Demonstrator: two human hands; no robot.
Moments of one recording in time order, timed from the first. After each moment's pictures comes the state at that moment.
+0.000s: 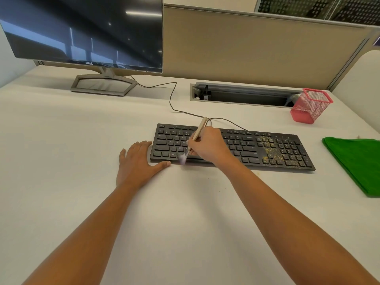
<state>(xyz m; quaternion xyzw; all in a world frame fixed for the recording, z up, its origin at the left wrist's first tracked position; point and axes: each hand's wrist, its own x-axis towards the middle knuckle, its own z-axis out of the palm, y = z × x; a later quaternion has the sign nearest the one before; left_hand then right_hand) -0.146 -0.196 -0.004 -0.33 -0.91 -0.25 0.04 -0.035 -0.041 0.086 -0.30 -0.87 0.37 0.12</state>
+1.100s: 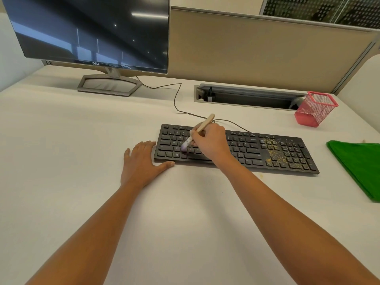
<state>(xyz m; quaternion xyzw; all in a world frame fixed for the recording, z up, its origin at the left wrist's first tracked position) -0.147 -0.196 -0.006 -0.33 -0.91 -0.23 0.04 -0.043 -0.044 0.085 -0.29 -0.85 0.39 0.21</state>
